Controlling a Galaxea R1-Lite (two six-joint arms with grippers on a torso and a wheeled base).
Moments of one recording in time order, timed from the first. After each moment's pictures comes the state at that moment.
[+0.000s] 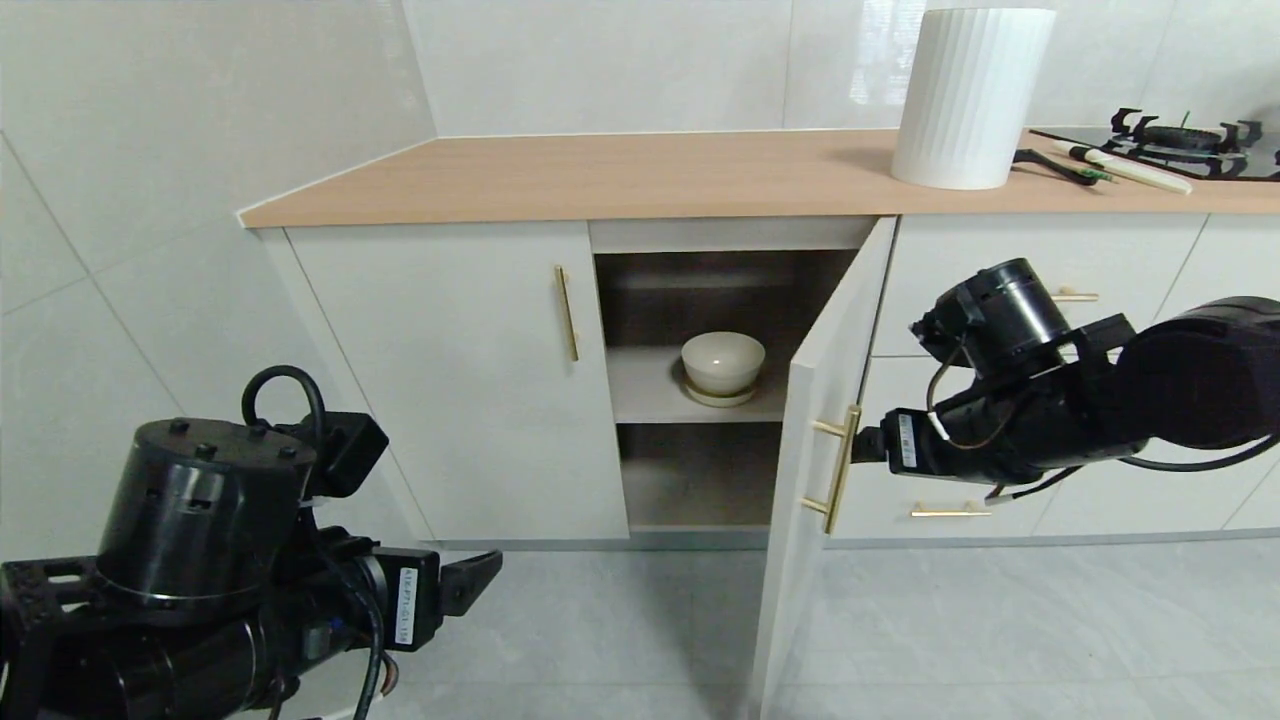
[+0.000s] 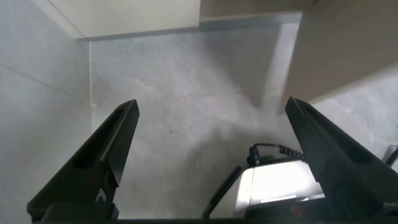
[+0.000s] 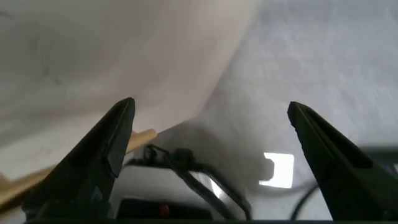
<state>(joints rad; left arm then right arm) -0.56 1.39 -0.59 -0.13 0.32 -0.31 0.47 1.82 -1.27 0.26 -0.14 0.43</state>
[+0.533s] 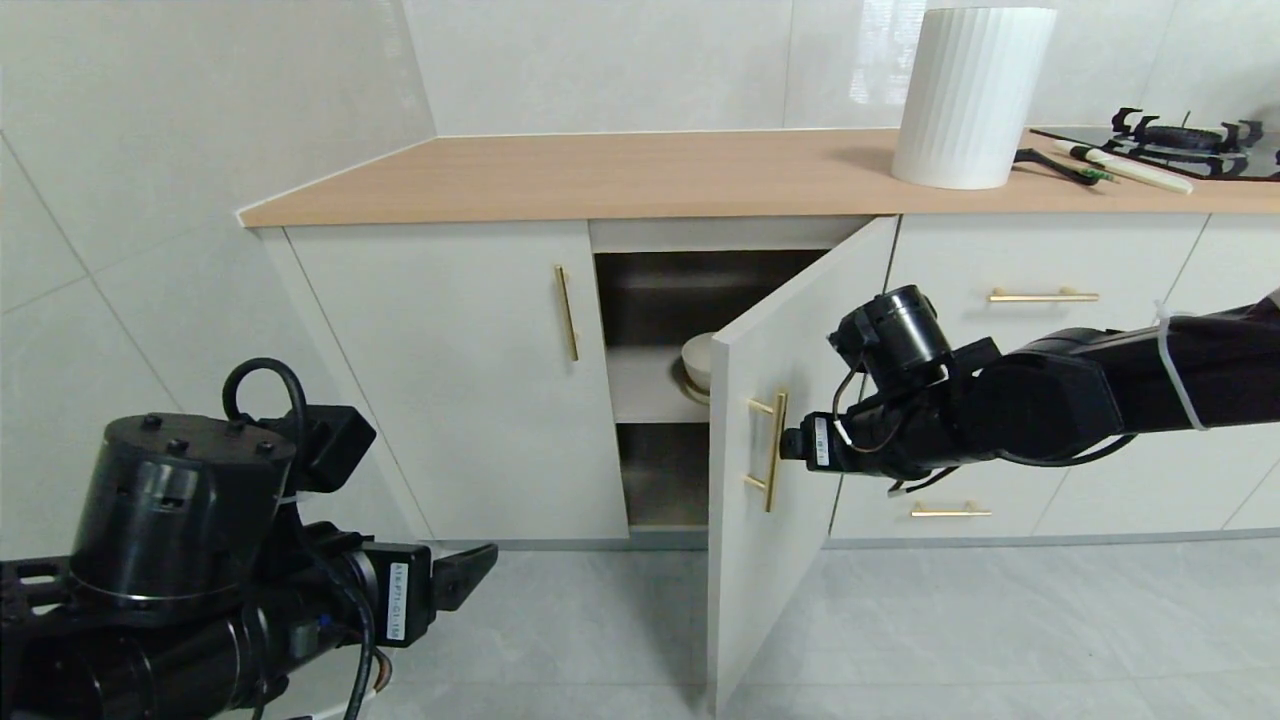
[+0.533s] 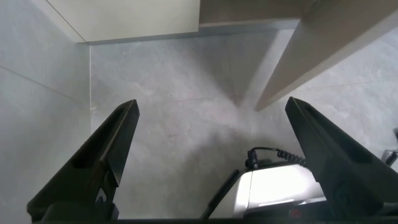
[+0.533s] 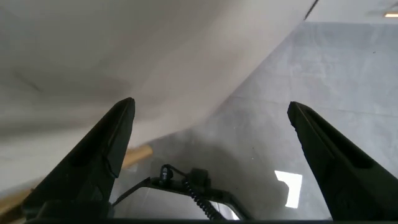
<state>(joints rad) -0.56 1.37 -0.60 -0.13 0.33 -0.31 0.54 2.00 -1.37 0.13 -0.14 0.43</state>
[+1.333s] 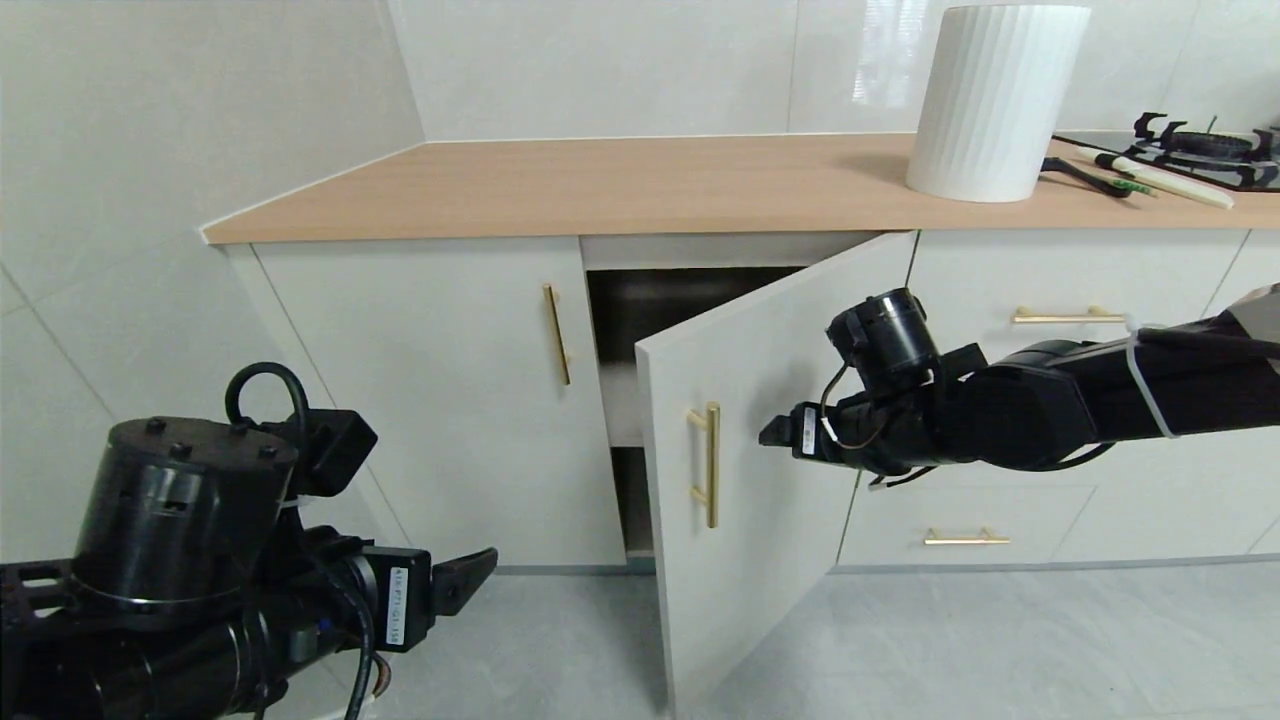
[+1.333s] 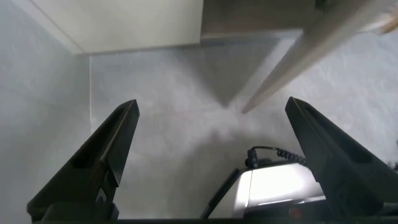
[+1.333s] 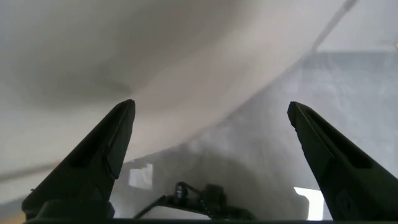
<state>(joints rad) -0.56 1.37 -0.59 -0.13 0.32 -0.31 0.55 2.03 -1.37 0.03 -0.15 0.51</state>
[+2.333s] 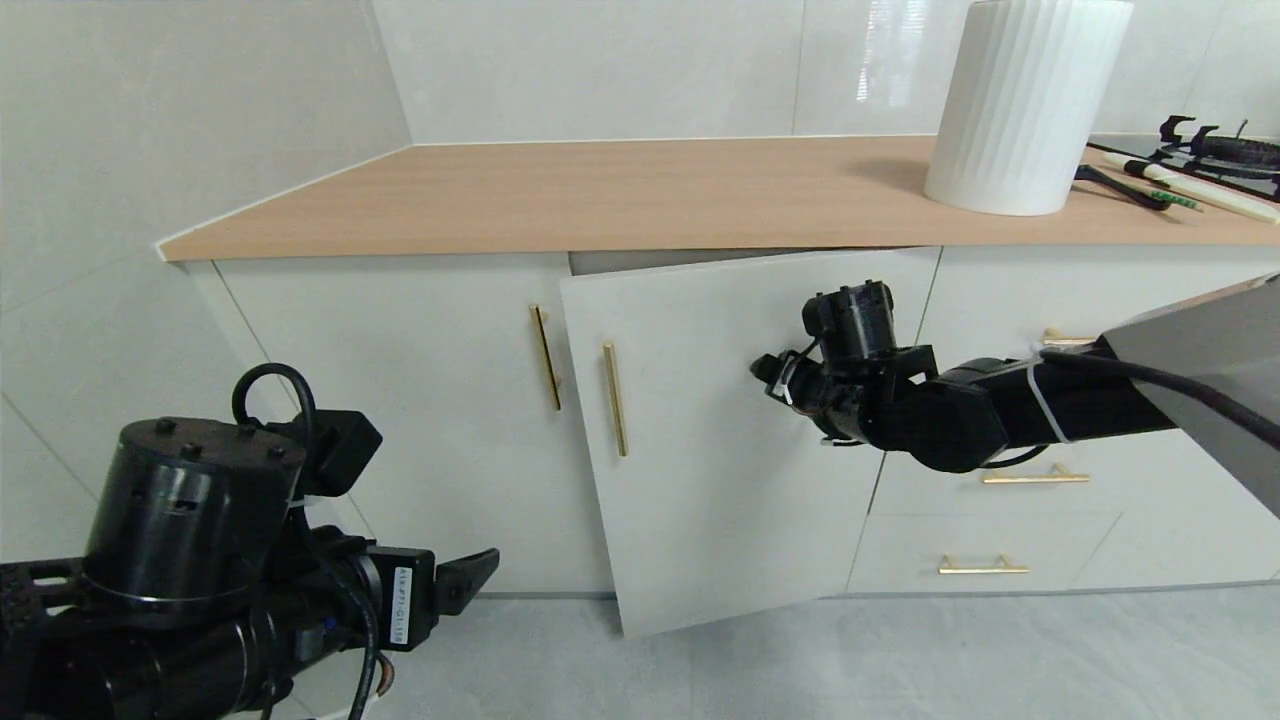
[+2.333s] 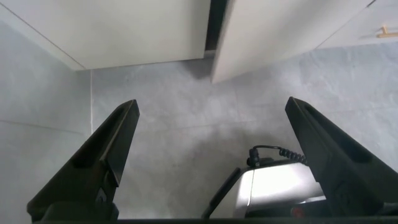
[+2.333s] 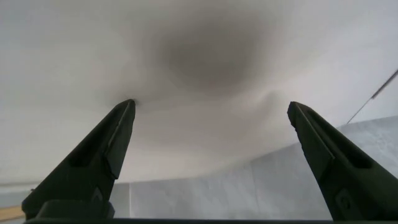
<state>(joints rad) -0.56 1.38 -0.59 -0.13 0.33 -0.31 0.54 2.17 -1.48 -0.26 -0.37 0.72</state>
